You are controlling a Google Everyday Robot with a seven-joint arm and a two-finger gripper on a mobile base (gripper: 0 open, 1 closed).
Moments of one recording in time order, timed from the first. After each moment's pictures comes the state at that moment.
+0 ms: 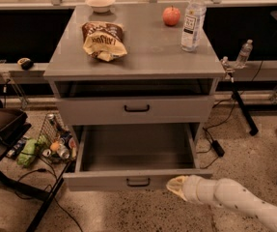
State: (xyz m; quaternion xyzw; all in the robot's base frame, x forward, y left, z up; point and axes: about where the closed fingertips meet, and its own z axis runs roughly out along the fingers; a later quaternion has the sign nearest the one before) arm 0.504 -0.152 0.406 -0.54 0.74 0.12 0.40
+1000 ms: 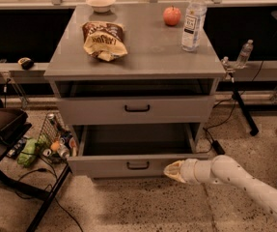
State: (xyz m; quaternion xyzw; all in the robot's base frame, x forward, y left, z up) arm 0.572 -0.148 0.403 -0.55 0.71 0.17 0.40
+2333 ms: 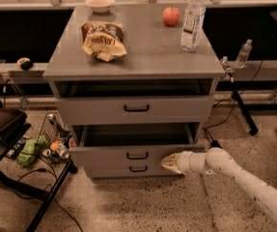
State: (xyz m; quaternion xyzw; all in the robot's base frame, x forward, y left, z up) arm 0.624 -0.141 0.376 -0.56 0.70 0.17 0.41
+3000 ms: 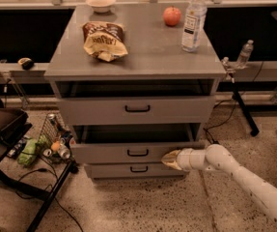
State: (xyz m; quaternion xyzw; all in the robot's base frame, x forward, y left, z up) arm 0.646 -0.146 0.374 -0.56 0.70 0.17 0.42
